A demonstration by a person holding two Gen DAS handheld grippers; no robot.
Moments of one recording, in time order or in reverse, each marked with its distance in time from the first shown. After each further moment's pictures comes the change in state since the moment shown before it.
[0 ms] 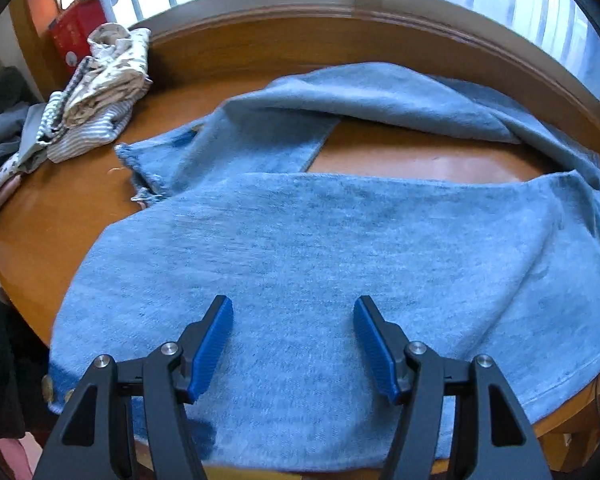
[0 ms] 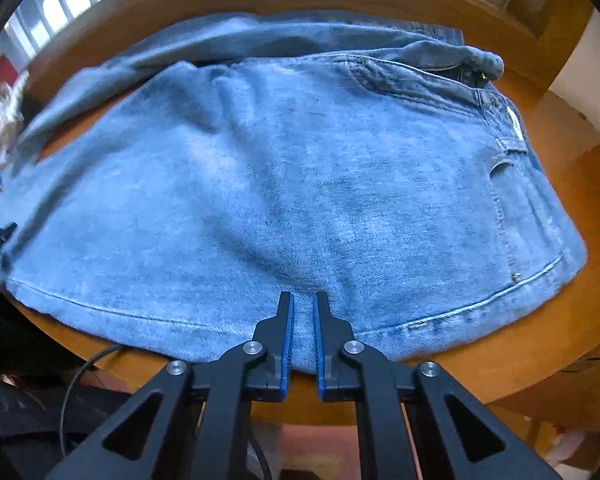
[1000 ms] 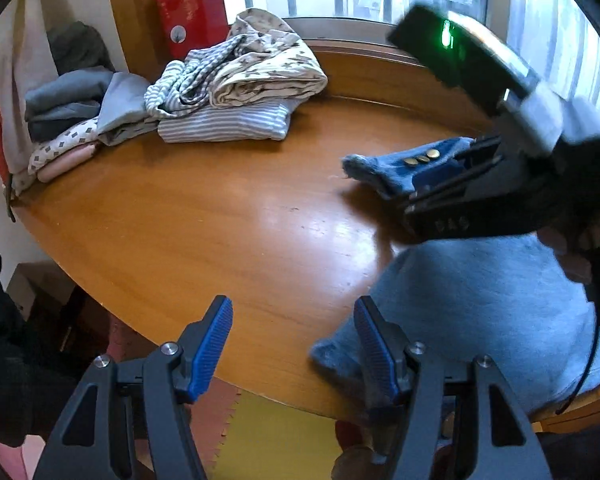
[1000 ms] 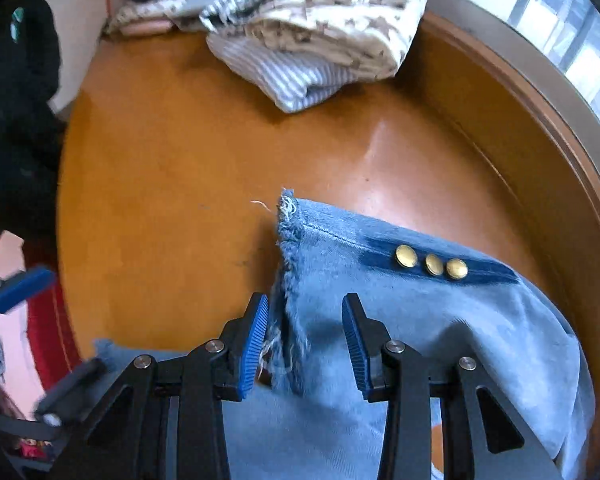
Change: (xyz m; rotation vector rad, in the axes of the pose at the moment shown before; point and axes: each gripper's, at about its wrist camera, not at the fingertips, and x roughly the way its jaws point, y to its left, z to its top) left arm -0.017 0.189 -0.009 -0.126 -0.085 0.047; right arm 0.049 0.532 0.127 -0.861 -0.097 0.248
